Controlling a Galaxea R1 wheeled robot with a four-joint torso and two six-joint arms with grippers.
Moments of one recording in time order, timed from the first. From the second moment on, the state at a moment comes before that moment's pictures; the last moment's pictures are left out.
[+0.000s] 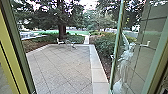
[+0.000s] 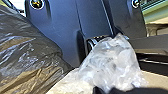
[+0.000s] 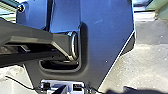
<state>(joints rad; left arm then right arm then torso) 1.53 3.04 -2.73 -0.35 0.09 0.39 -1.60 3.04 -2.74 -0.20 -0.02 0.20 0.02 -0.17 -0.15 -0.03</state>
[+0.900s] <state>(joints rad) 1.53 3.04 -2.73 -0.35 0.08 0.39 -1.60 3.05 -2.73 -0.20 -0.02 0.20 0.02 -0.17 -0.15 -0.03</state>
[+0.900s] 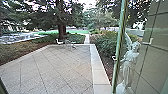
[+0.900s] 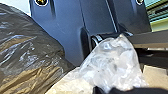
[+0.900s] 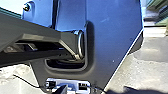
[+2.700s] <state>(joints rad) 1.53 3.03 -2.73 -0.35 0.10 0.39 -1.59 3.05 -2.74 -0.20 -0.02 0.20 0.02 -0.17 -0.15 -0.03</state>
